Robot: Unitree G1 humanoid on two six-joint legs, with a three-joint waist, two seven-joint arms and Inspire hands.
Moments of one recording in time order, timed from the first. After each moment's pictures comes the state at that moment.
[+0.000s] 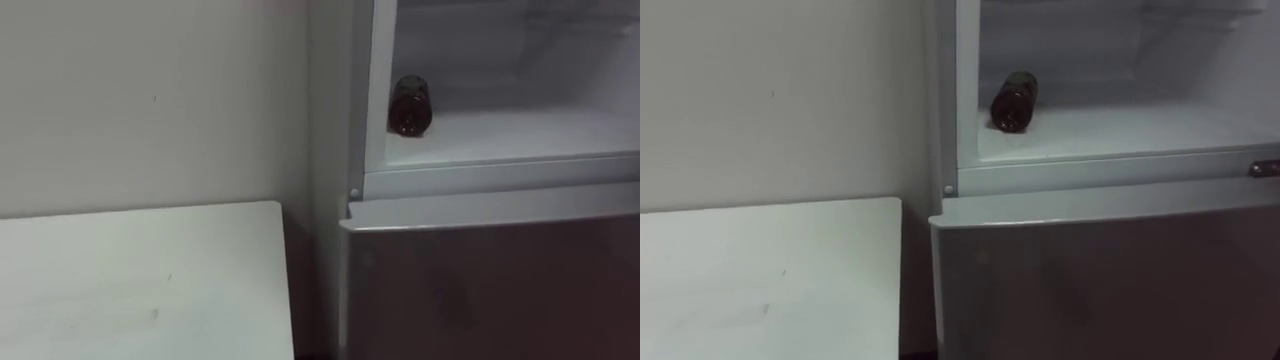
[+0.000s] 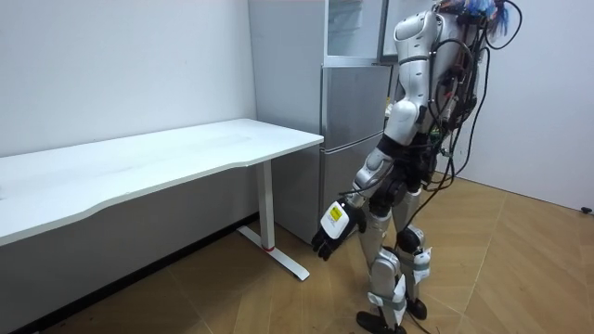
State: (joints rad) left arm 0.33 0.19 0.12 0.96 0.33 0.03 0.12; right arm 0.24 -0.22 -0.39 0.81 1.28 -0.08 -0.19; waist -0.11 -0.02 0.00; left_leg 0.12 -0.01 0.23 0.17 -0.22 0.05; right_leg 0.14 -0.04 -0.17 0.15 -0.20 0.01
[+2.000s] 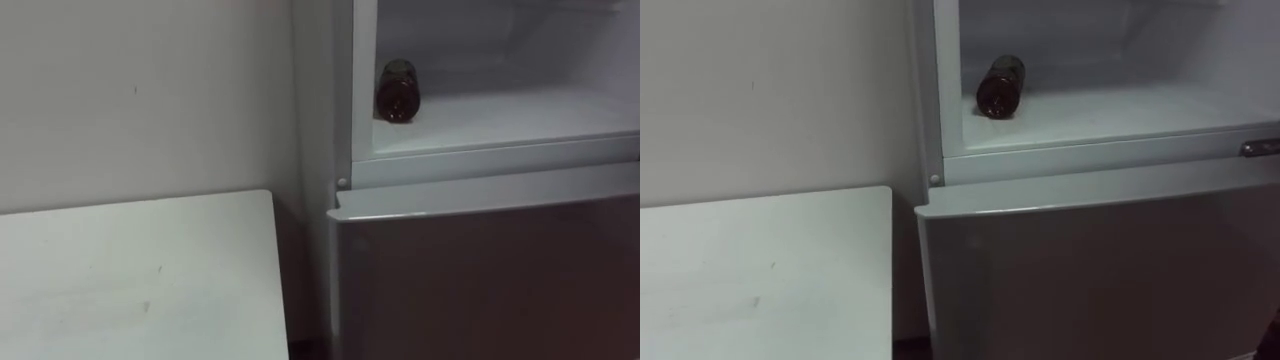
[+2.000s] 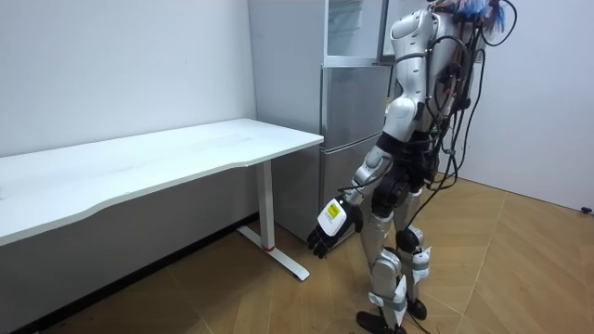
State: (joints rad) left arm 0.32 0.18 0.16 0.97 0.36 -0.01 0.16; right arm 0.14 -0.24 -0.56 -0.36 0.43 -0.13 -1.01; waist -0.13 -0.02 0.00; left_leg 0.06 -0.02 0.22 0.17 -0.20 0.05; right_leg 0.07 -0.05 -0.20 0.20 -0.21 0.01
